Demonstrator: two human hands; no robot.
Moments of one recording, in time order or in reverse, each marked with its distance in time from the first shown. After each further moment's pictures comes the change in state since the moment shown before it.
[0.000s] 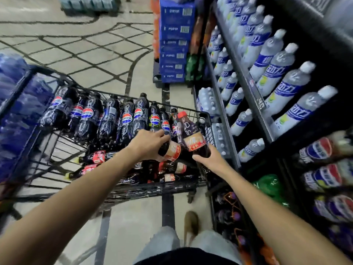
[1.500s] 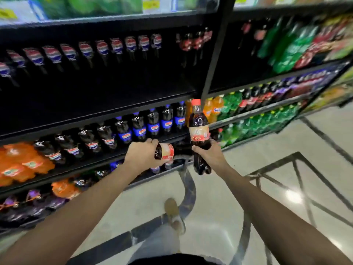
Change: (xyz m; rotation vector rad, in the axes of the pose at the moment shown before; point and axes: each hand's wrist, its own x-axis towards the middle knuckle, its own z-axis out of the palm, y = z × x) left_hand -0.539 0.666 -0.068 0.106 0.446 1.451; right_hand -0.951 0.259 0.308 0.708 1.889 0.636
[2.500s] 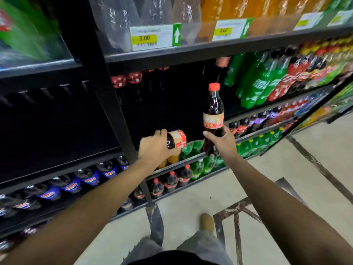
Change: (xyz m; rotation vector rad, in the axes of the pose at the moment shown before) left_hand 0.367 0.201 -0.070 -0.122 0.232 -0.085; right_hand 0.322 -0.034 -0.266 0.101 0.174 -0.084
